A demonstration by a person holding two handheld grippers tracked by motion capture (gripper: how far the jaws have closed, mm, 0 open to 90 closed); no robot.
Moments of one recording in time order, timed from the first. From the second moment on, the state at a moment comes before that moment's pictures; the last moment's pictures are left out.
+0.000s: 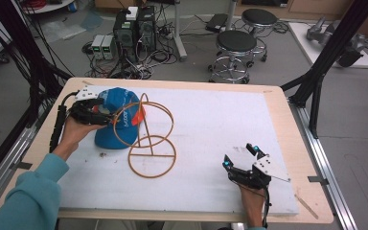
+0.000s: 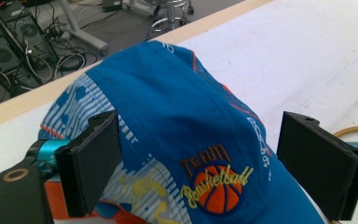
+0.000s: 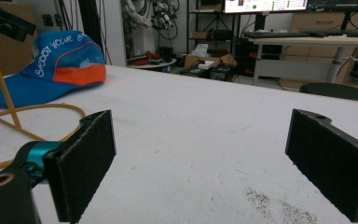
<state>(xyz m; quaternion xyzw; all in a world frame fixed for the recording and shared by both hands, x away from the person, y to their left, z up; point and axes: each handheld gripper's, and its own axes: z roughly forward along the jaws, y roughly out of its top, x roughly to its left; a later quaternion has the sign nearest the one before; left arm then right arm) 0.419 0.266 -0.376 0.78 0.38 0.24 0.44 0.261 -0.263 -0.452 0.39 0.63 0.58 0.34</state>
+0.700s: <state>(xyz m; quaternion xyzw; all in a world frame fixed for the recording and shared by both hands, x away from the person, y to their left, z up) 0.415 0.257 -0.406 0.77 0.44 0.21 0.42 0.261 -0.263 -0.452 0.39 0.64 0.58 0.34</state>
